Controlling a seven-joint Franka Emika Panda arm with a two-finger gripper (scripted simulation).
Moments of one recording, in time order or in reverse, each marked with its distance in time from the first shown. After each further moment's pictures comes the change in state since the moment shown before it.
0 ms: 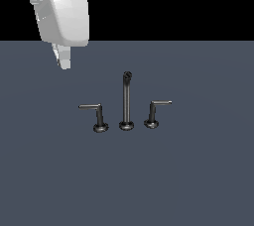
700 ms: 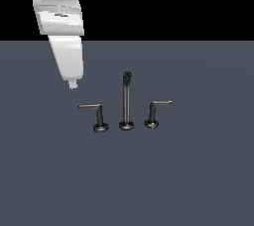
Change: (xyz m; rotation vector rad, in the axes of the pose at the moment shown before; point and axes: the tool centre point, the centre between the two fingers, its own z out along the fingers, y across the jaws) arm 0.022 -0.046 0.061 0.002 0.004 0.226
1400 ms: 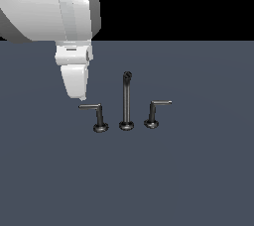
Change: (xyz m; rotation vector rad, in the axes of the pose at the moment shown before) arm 0.024 -0.044 0.060 -0.004 0.012 0.221
